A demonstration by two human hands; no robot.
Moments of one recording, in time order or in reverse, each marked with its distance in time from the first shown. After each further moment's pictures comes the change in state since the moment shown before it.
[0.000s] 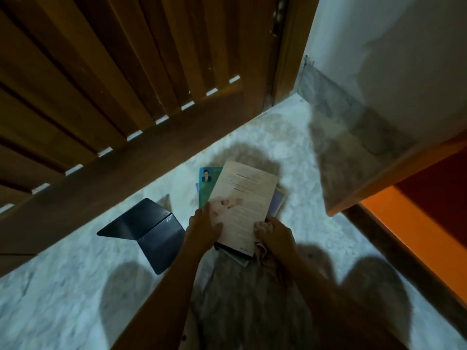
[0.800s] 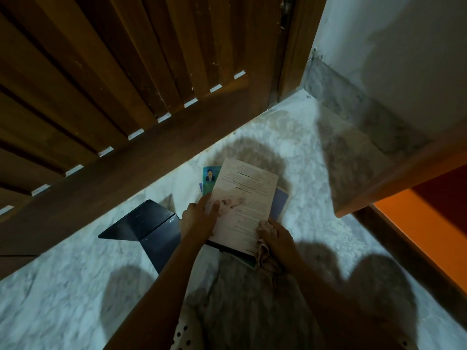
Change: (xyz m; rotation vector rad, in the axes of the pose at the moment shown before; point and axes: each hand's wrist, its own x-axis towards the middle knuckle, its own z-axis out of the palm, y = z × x) left_hand 0.011 -0.003 -0.020 -0.346 0.113 -0.116; right_hand 0.008 0.010 0.020 0.363 -0.039 -0.009
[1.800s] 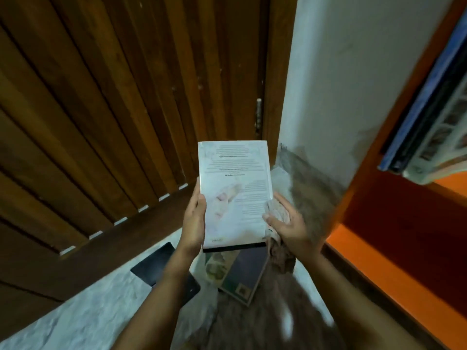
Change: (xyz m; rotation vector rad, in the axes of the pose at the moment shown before) left_hand -0.151 0.118 -0.119 -0.873 -0.092 0.606; right_hand -0.135 -0.175 -0.088 0.222 0.100 -0.640
